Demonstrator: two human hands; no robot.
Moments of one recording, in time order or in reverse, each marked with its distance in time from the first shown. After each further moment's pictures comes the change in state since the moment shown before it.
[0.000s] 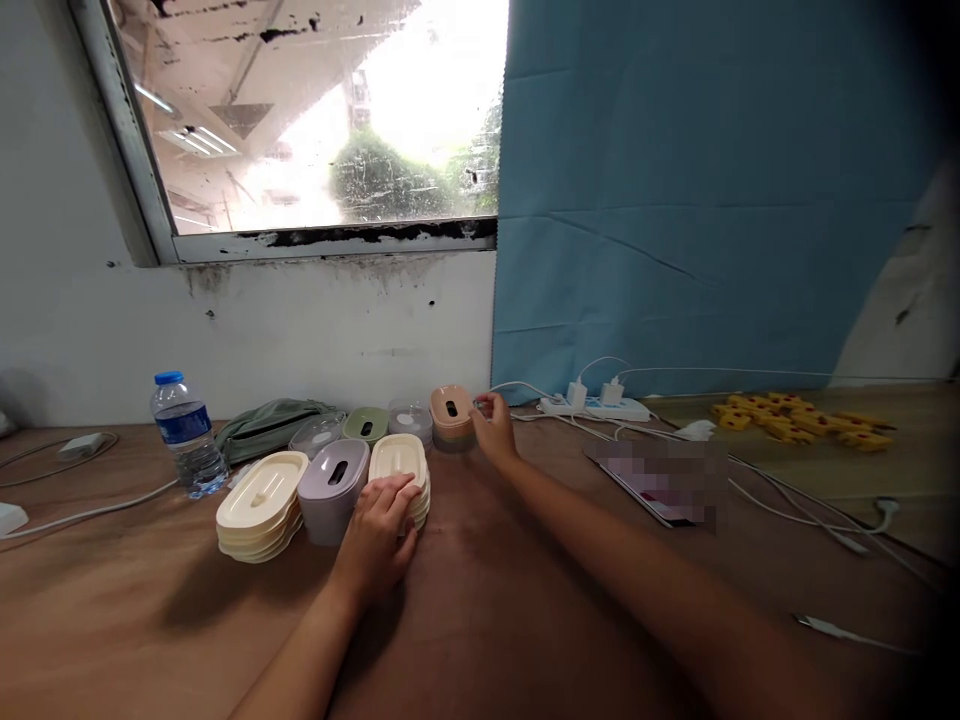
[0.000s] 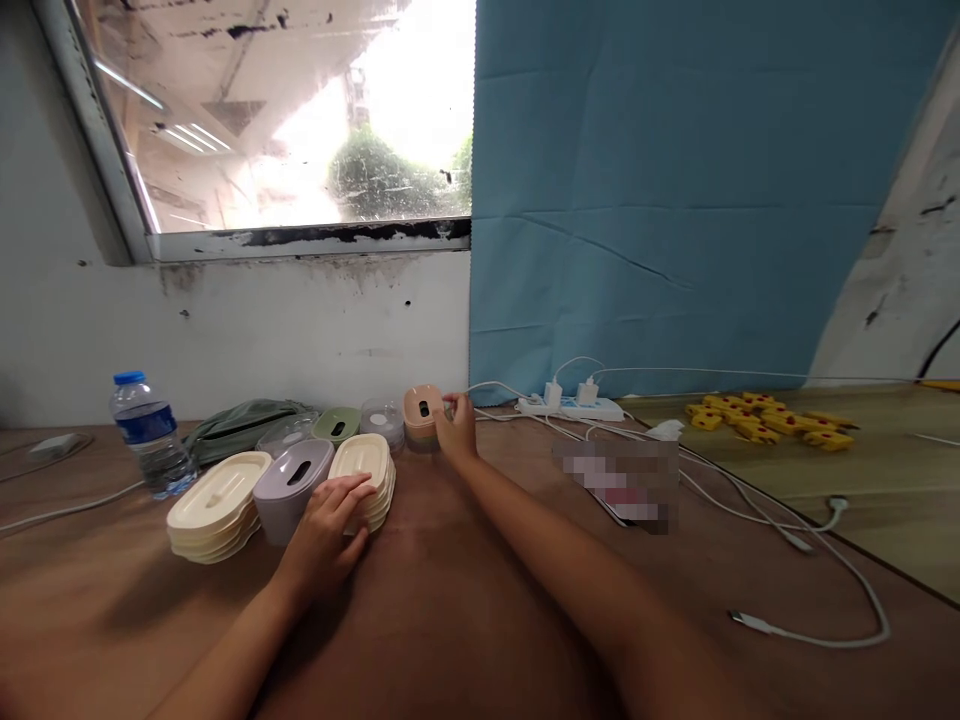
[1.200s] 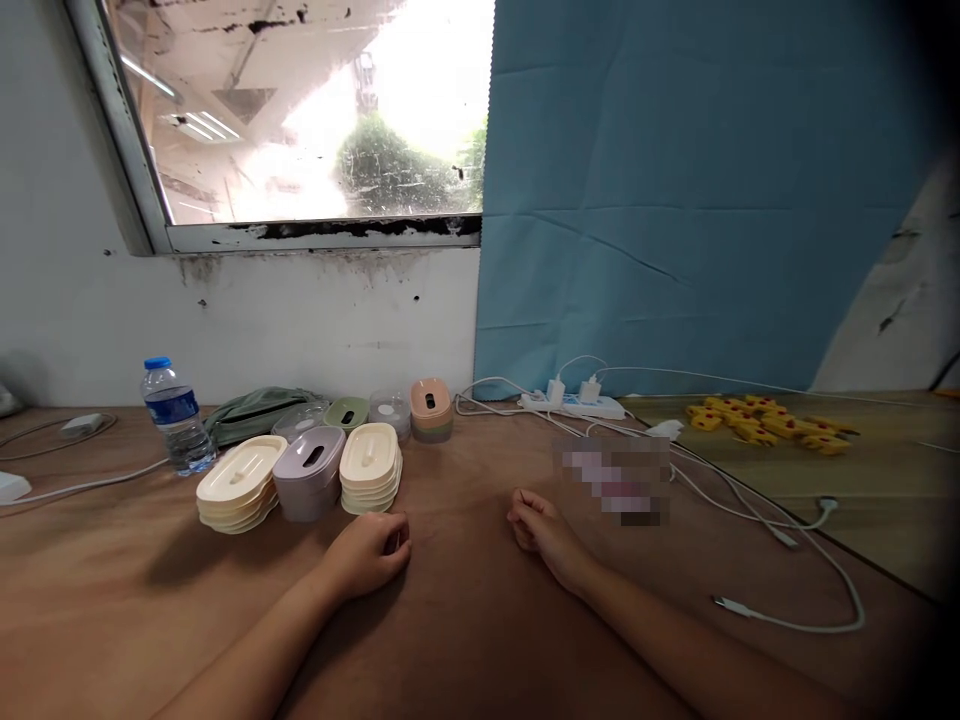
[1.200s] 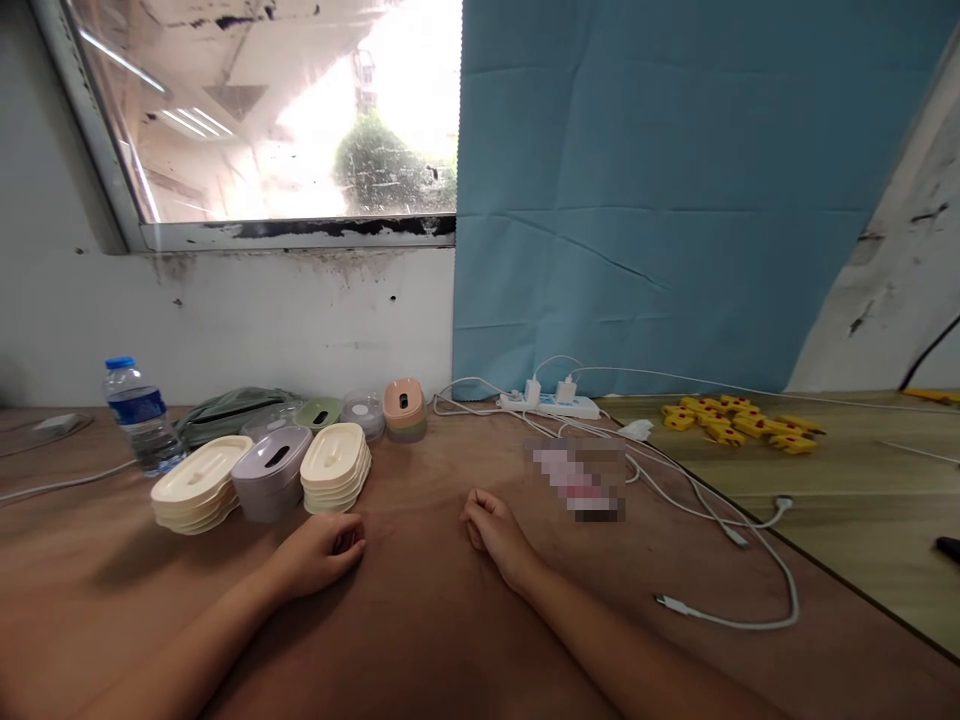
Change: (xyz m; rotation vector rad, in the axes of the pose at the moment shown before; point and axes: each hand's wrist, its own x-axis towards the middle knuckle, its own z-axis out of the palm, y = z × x) left_hand -0.005 0.036 0.012 -0.235 -0.524 -0.196; right_hand -0.120 0.038 -0.115 0.682 -0.478 0.512
